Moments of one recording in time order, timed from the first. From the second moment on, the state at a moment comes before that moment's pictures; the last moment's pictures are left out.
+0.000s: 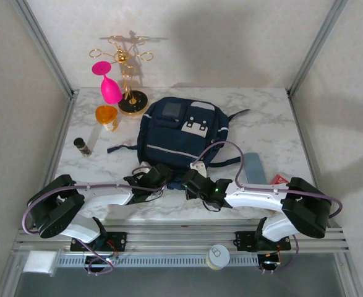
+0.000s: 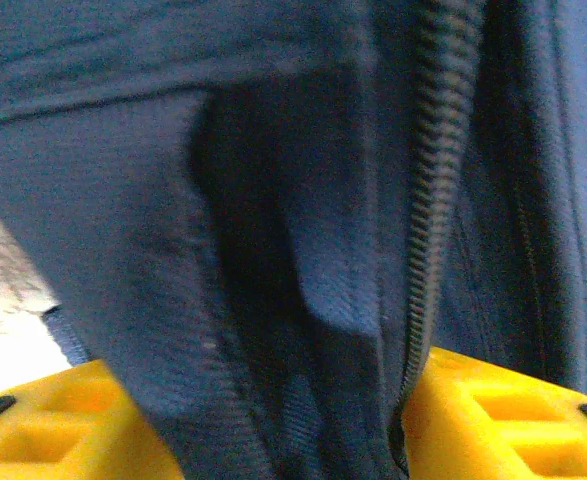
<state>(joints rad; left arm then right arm) -0.88 1.44 0.59 -0.04 -0.33 -1.73 1.12 1.43 0.70 -0.25 0.34 0.76</state>
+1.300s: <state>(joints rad) -0.26 1.11 0.52 -0.22 0.16 -1.05 0.65 1.44 0.74 -0.18 0.08 0.56</state>
